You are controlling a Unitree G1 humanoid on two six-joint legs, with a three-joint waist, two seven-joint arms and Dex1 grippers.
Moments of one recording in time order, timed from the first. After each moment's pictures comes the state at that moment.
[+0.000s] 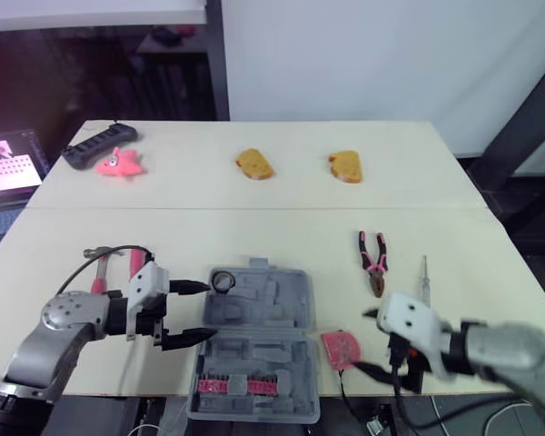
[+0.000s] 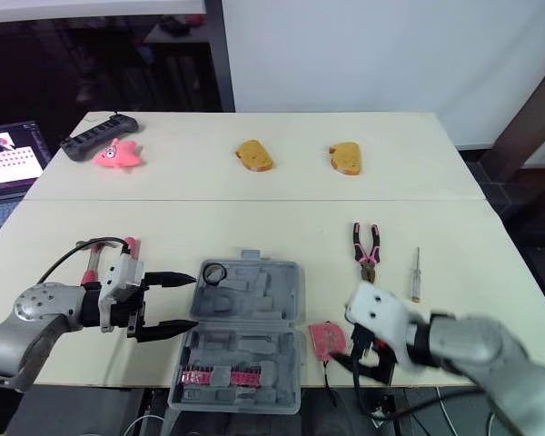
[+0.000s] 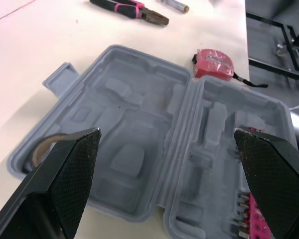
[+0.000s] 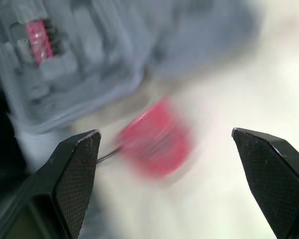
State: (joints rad) left arm 0.01 0.77 0.05 -0.20 -0.47 0.25 -1.24; right arm 0.07 -1.09 0.03 -0.76 0.33 0.65 0.92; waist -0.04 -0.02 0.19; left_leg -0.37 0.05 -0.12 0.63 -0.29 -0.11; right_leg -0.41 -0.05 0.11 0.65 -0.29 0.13
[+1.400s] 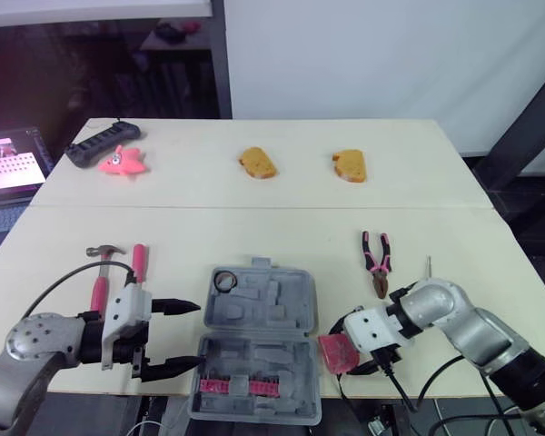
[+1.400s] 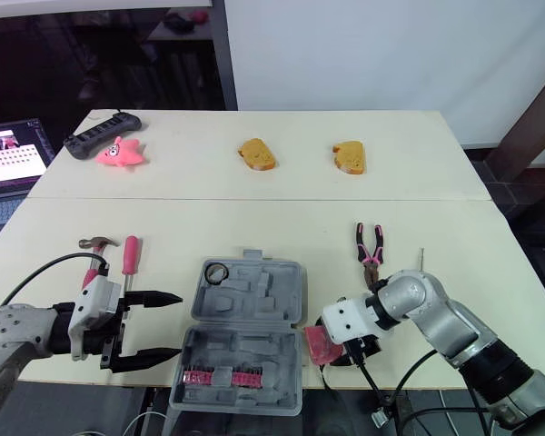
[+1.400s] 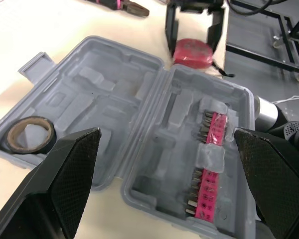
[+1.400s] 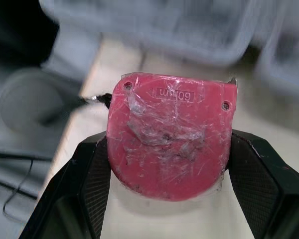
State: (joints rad) left arm 0.21 0.85 0.18 -0.37 -0.53 0.24 -1.24; right arm -0.29 -0.91 0.40 -0.21 0.03 0.09 1.37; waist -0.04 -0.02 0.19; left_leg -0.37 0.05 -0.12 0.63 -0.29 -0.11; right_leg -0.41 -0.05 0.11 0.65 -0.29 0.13
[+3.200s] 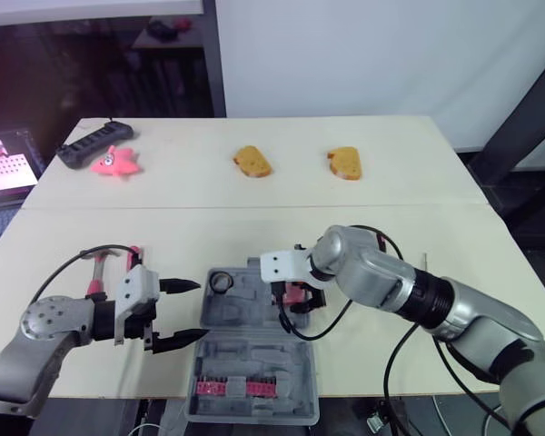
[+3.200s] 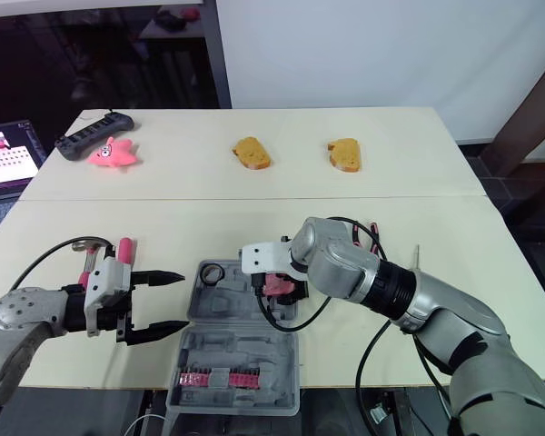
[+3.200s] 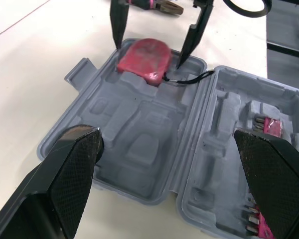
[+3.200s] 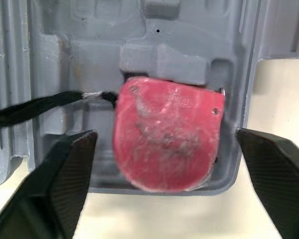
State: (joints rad) left arm 0.08 0.82 0.12 -0.29 -0.47 0.23 -1.18; right arm -0.96 -0.58 0.94 -0.17 -0.15 1.01 1.10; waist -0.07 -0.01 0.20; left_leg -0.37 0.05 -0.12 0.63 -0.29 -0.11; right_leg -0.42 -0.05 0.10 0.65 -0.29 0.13
